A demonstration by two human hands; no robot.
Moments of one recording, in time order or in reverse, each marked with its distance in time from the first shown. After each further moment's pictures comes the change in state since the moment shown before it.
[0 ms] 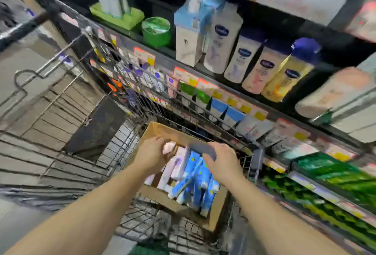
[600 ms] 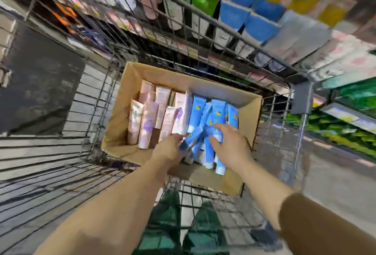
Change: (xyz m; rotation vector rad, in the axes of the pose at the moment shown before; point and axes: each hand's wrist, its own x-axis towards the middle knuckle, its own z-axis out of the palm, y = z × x) left_hand 0.021 -0.054 0.212 -0.172 -0.468 -0.174; right_hand 0.016 0.078 0.151 0.045 -0.146 0.265
